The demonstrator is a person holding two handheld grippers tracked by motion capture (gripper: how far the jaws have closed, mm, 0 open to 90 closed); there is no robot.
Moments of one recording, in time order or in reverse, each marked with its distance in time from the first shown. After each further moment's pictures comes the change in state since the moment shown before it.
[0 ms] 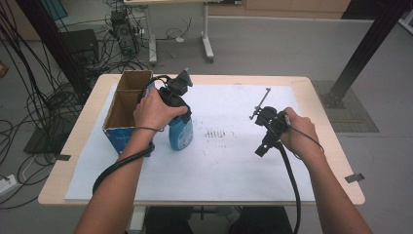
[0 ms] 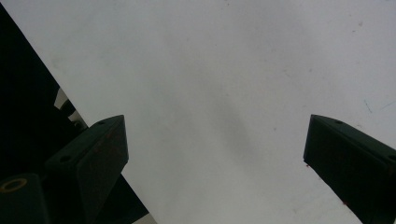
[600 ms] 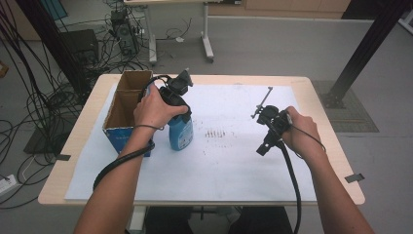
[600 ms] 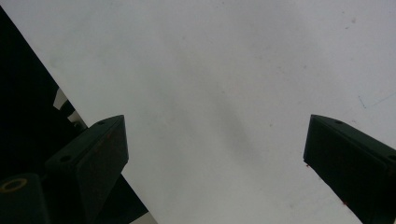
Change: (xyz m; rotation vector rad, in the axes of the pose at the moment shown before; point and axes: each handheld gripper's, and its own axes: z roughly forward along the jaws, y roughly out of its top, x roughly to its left) left arm -0.001 0.002 -0.001 0.006 0.006 0.005; right arm -0.003 -0.002 -0.004 0.002 -0.007 0.013
